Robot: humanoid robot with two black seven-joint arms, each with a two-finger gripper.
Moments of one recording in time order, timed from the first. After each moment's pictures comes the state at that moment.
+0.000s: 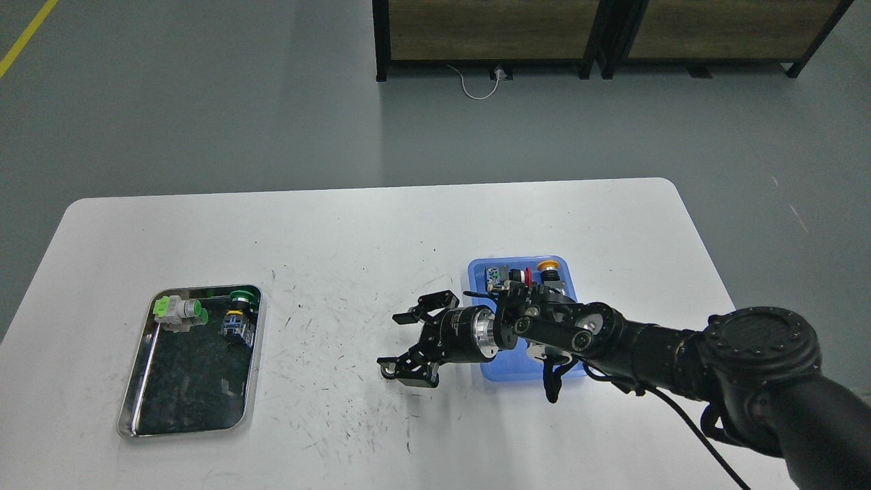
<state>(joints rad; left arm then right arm) -1.01 1.22 -0.33 -0.94 -0.02 -0.33 -0.19 0.91 0.02 -0.20 0.62 -0.50 0.36 0.27</state>
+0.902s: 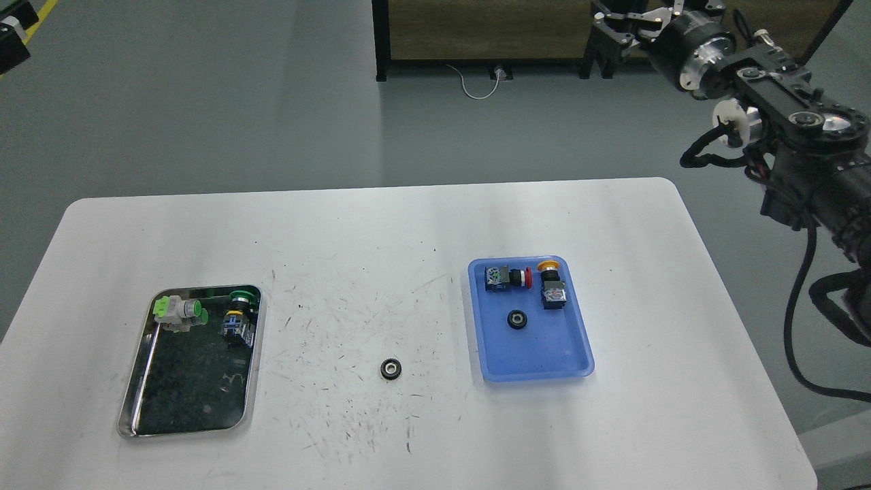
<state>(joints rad) -1.02 0.97 -0.31 -1.02 0.17 -0.38 -0.26 1.22 -0.43 0.31 0.37 -0.31 0.21 0.26</state>
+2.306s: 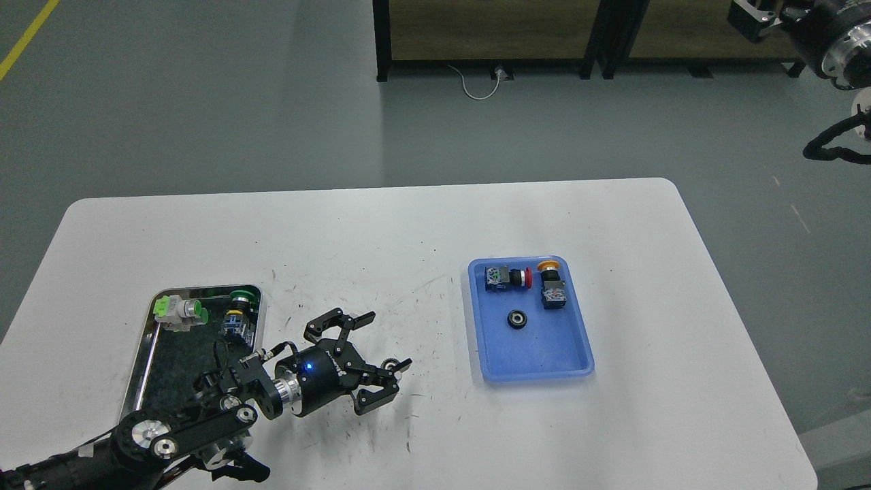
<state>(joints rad) -0.50 0.22 -0.18 -0.99 0.82 -0.02 -0.31 1.22 -0.60 0.26 0.36 -0.29 0.21 0.26</state>
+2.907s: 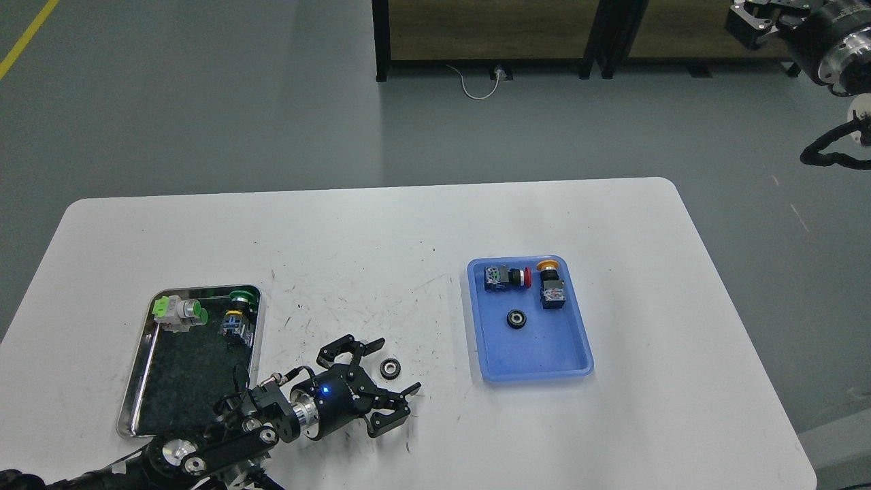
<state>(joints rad) -0.48 0.12 -0.17 -0.88 0.80 -0.01 -0.31 1.21 -0.59 0.26 0.35 -0.29 0.21 0.26</state>
